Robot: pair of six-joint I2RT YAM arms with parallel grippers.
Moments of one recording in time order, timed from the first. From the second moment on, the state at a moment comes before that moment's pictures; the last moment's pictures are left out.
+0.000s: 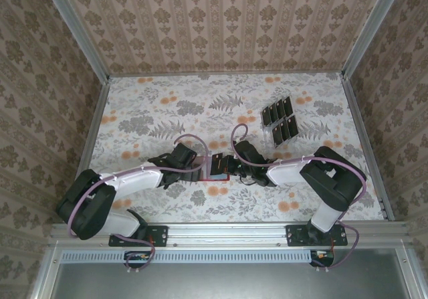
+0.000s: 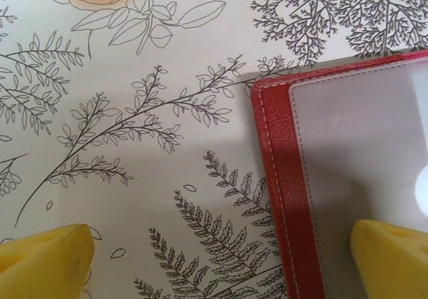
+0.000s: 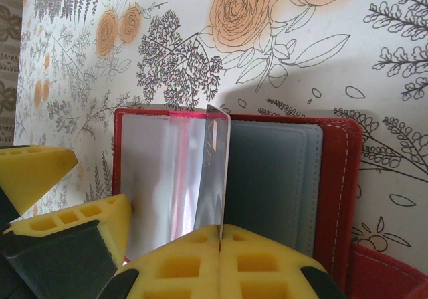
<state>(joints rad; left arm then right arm) -0.74 1.37 0.57 -0.31 -0.25 -0.45 0.76 1.69 0.65 0.36 -0.14 0.93</state>
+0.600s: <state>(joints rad) -0.74 1.32 0.52 -0.30 -0.25 -0.49 0.76 1.67 0.65 0.39 -0.17 0.93</state>
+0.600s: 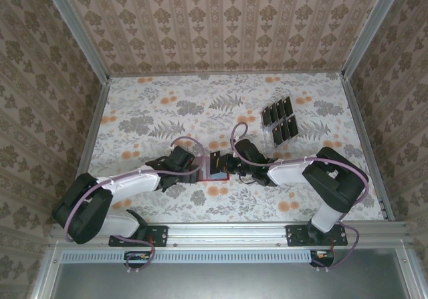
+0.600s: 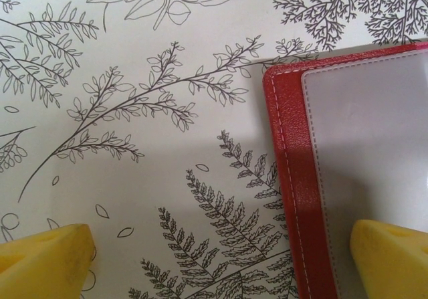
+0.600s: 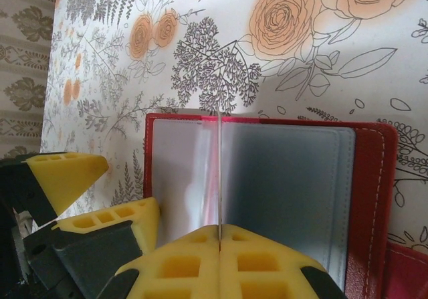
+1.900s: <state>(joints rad) -0.74 1.32 0.52 -0.29 -0.24 -0.49 0.80 1.80 0.65 0.62 -0.17 1.02</state>
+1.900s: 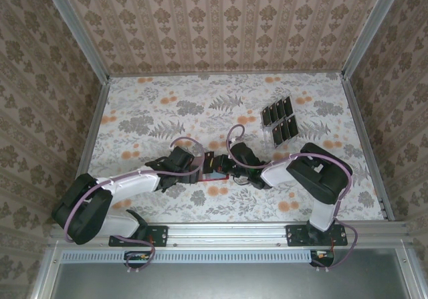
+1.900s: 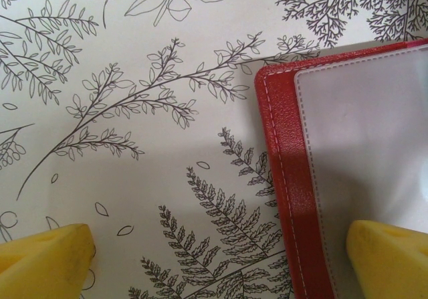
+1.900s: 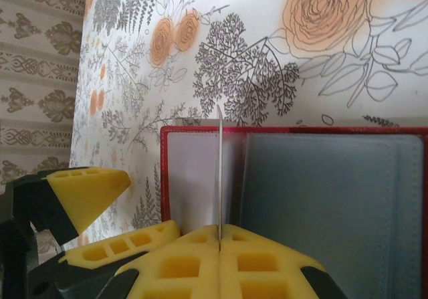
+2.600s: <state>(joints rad) -0.74 1.32 0.51 -0.28 -0.24 -0.49 0.81 1.81 0.60 0.68 -0.17 1.05</state>
